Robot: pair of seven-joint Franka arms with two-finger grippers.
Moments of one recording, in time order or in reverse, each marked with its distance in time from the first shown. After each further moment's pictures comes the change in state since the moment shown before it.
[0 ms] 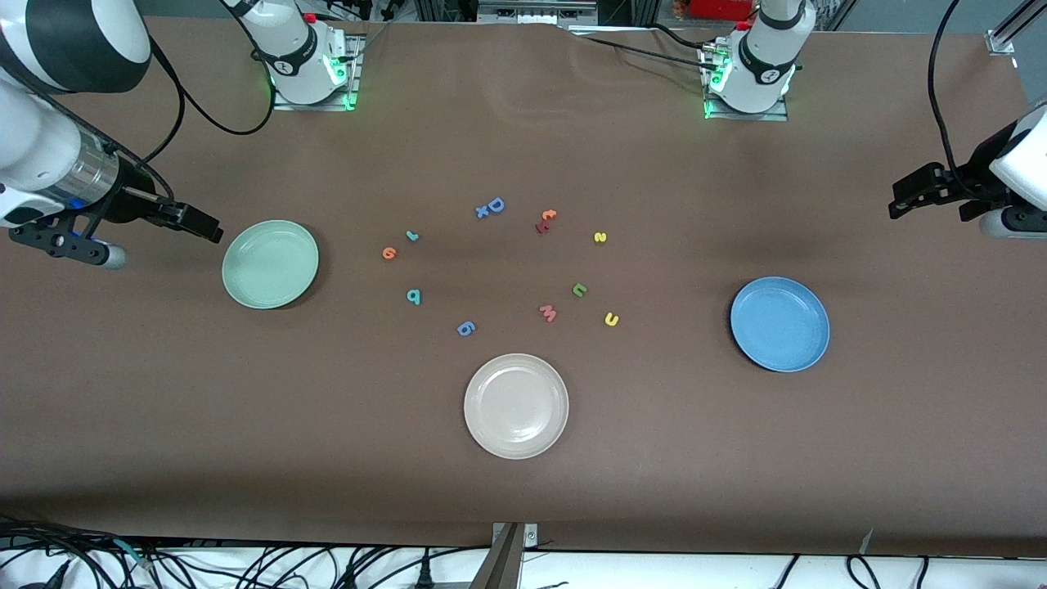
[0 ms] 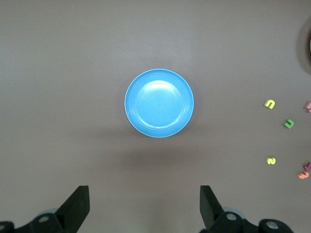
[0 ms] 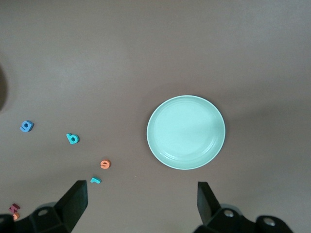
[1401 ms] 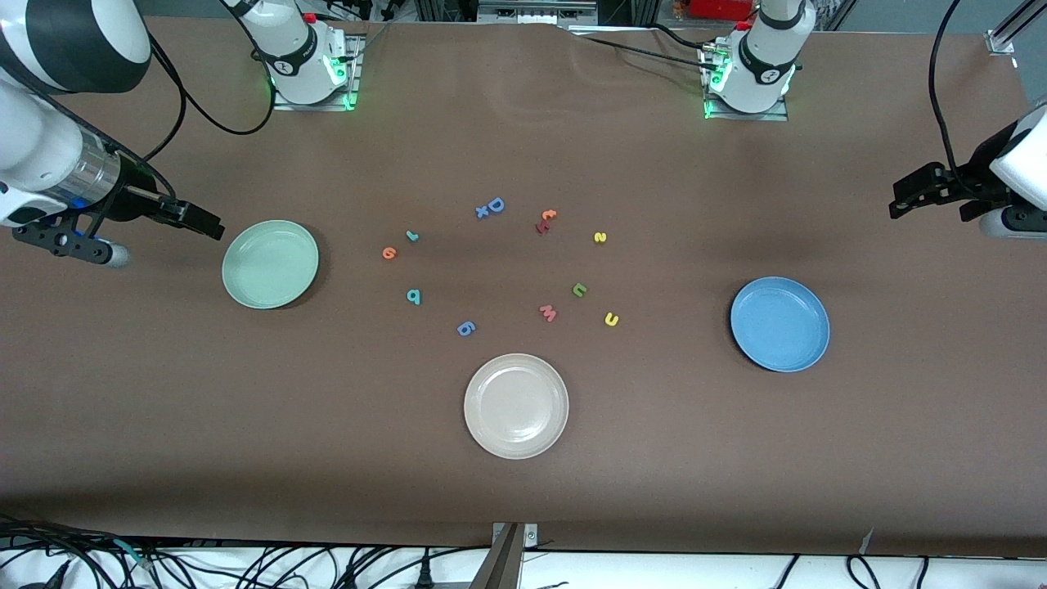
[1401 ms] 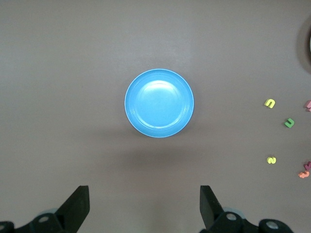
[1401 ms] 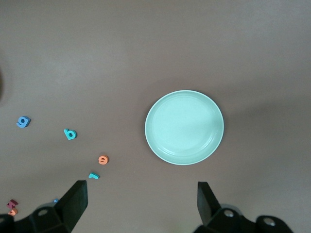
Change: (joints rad) left arm 0.000 0.000 0.000 0.000 0.000 0.000 0.006; right arm 0.000 0.002 0.000 0.000 0.000 -0.024 0.000
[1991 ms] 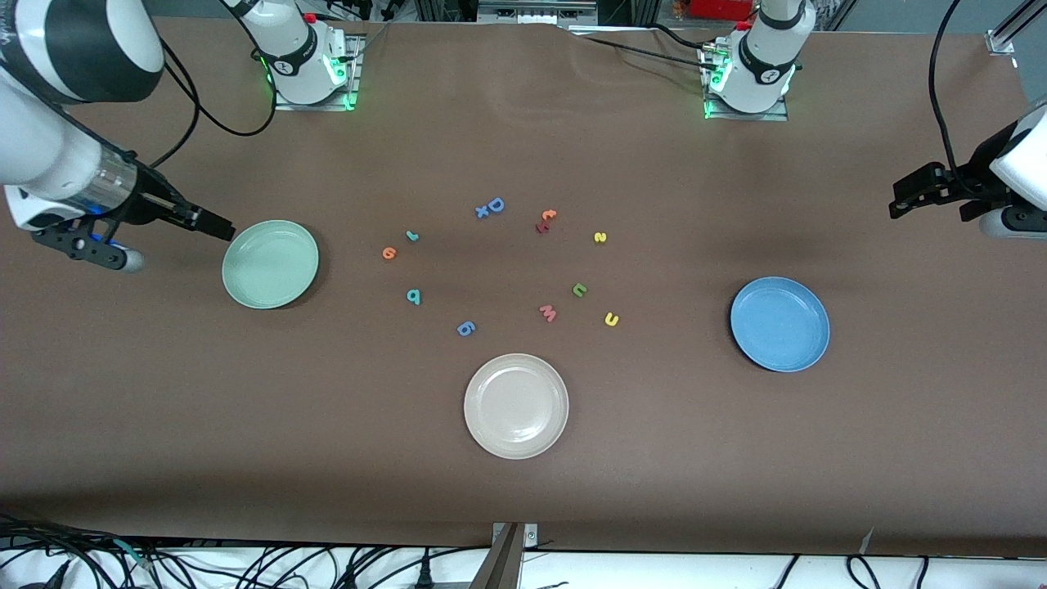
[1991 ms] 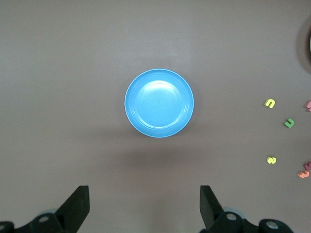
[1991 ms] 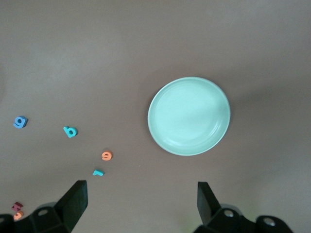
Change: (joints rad) left arm 0.000 0.000 0.000 0.001 0.000 0.000 0.000; right arm 0.047 0.023 0.007 -0.012 0.000 -0.012 0.128
